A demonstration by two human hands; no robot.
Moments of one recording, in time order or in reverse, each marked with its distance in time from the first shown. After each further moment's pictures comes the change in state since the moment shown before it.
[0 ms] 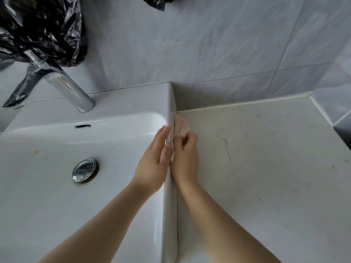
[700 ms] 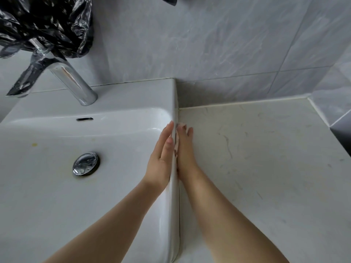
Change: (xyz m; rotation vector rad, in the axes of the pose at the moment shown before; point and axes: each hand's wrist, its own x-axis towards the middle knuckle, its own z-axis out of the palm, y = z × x) left_hand -0.008 0.004 0.012 -0.492 0.045 -0.065; right_hand 0.013 0.012 0.008 0.087 -0.287 0.050
